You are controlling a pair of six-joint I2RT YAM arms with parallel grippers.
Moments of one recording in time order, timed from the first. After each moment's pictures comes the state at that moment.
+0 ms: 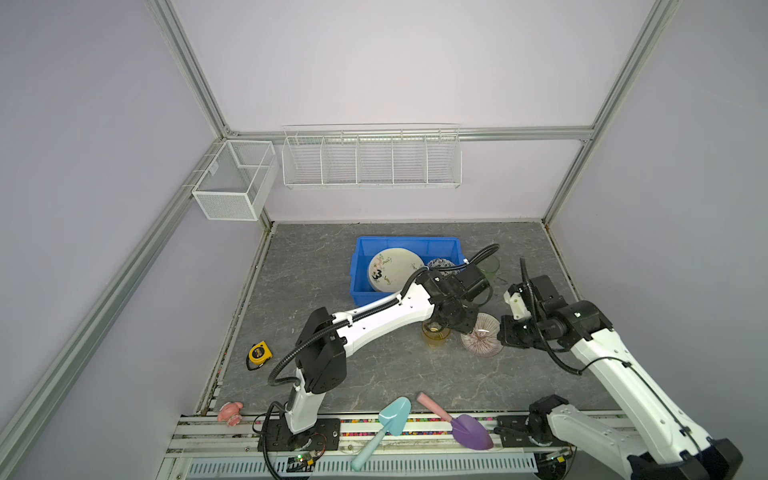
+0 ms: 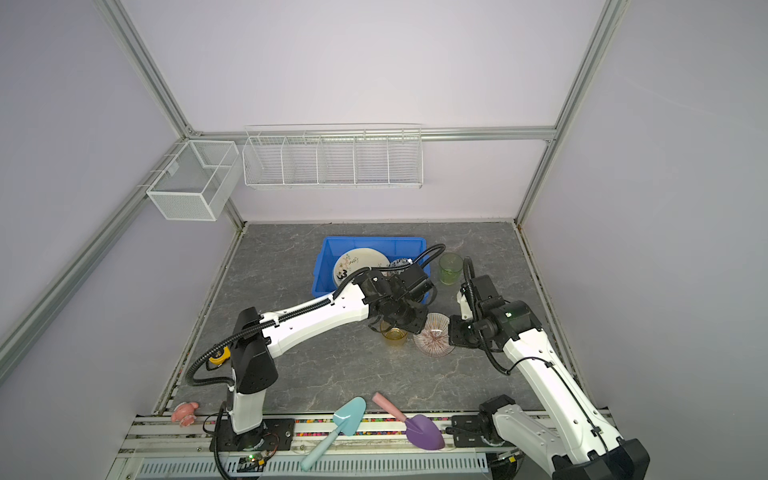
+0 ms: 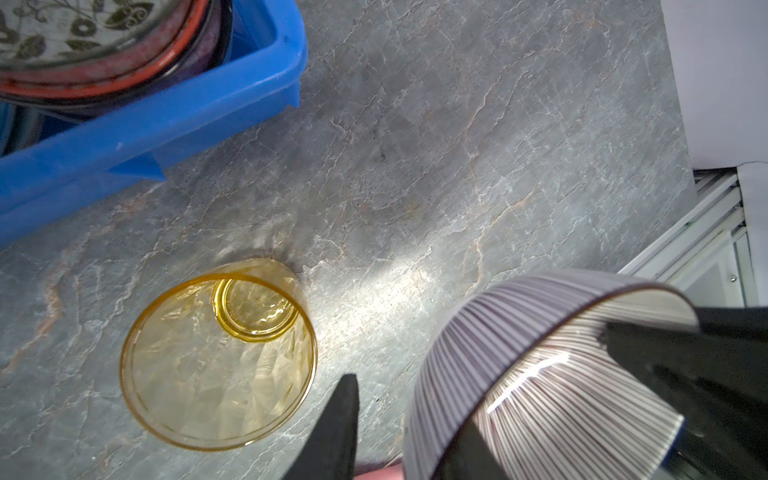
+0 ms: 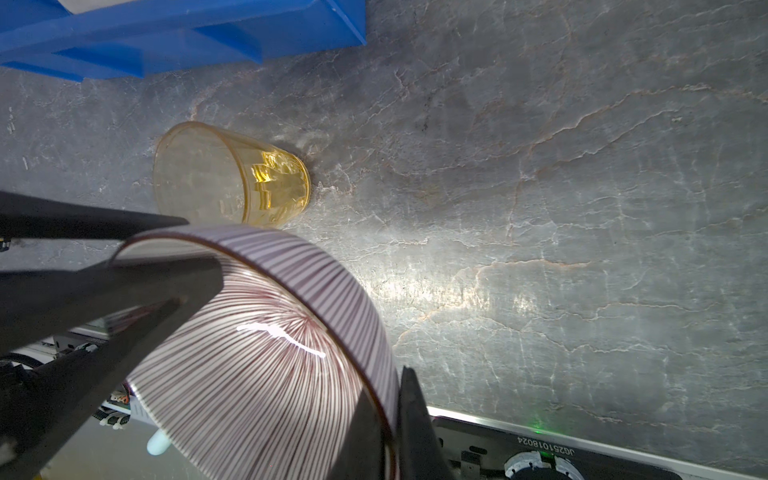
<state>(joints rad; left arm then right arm) -1.14 1.98 1.86 -0.99 0.06 -0.60 0.36 1.00 0.98 -1.19 -0.16 0.43</state>
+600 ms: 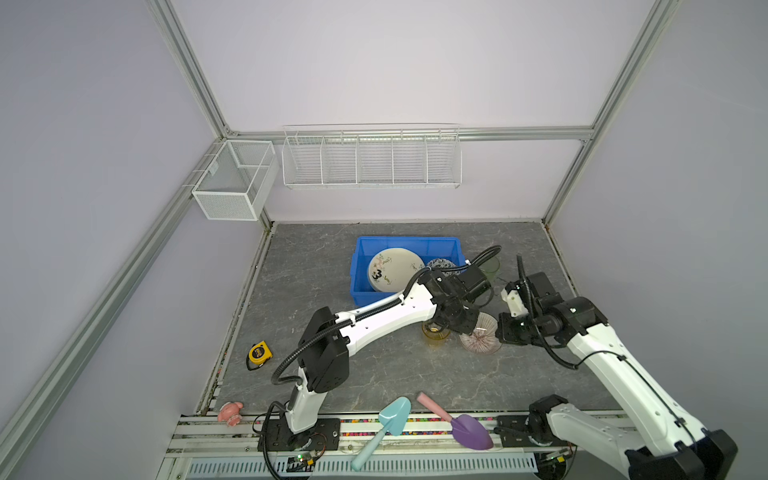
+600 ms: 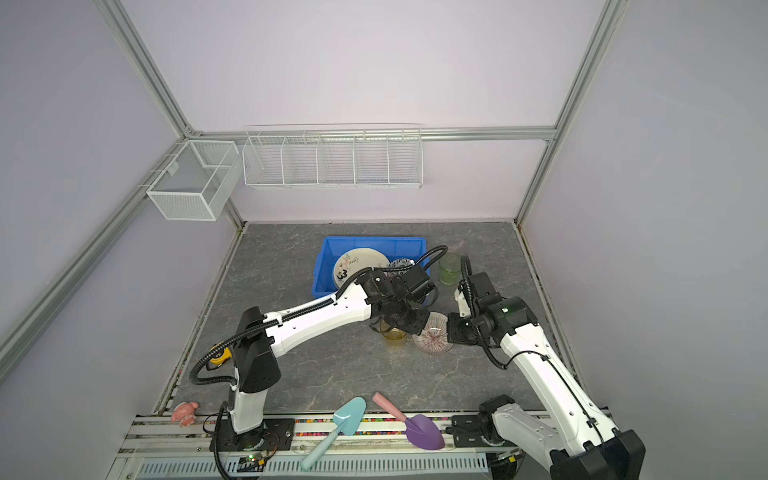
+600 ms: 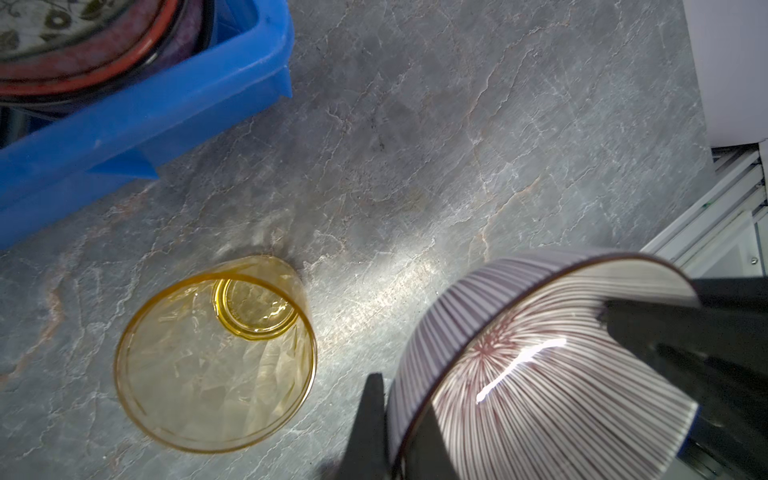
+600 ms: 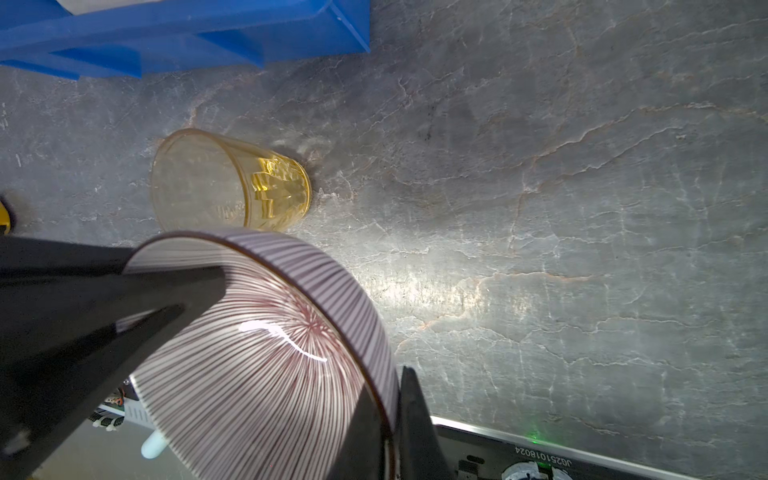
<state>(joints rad) -1.14 2.00 1.88 -1.02 0.07 -0.57 0.36 1.03 0.99 -1.17 -0.16 0.41</state>
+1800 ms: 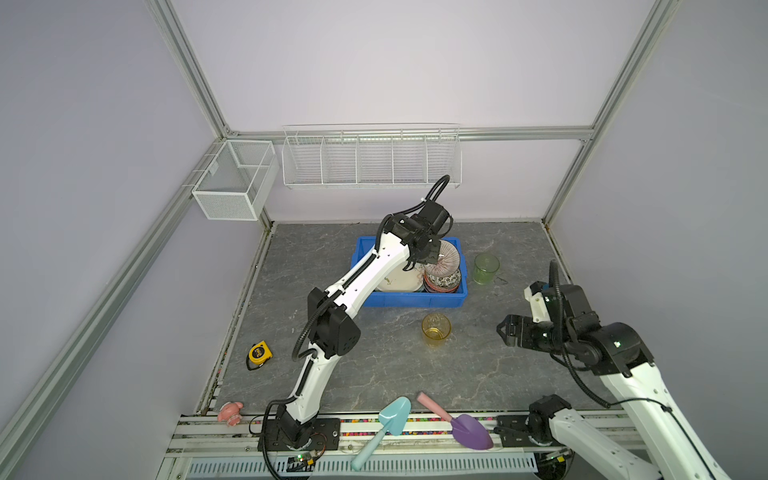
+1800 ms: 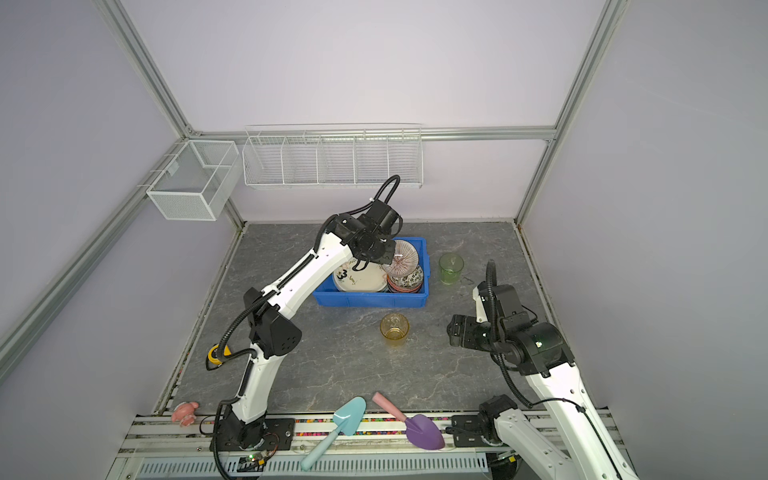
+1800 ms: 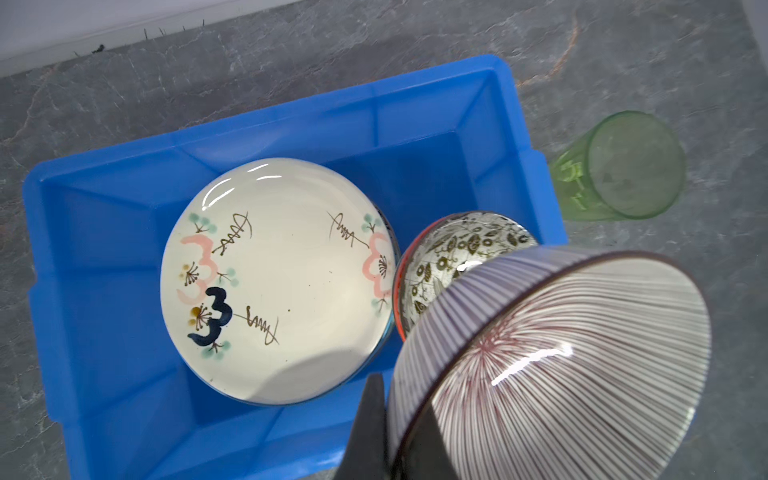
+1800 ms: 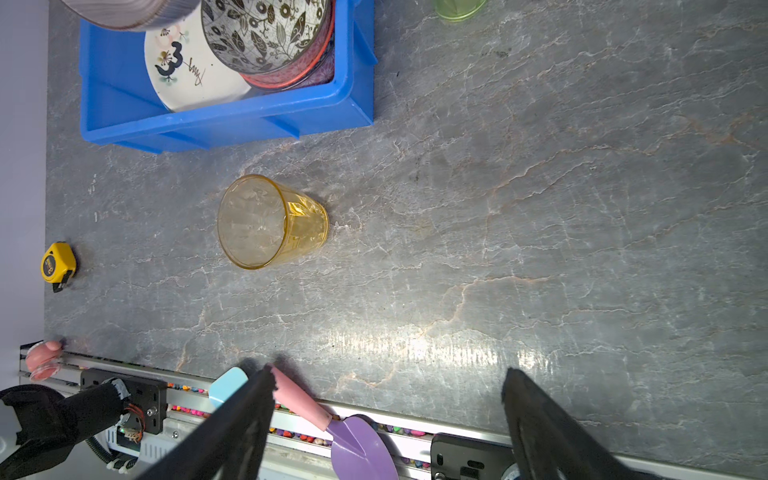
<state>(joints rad) -0.80 2.24 2.42 -1.22 -0.17 -0.40 0.36 0.80 1.04 -1.23 -0.08 0.47</state>
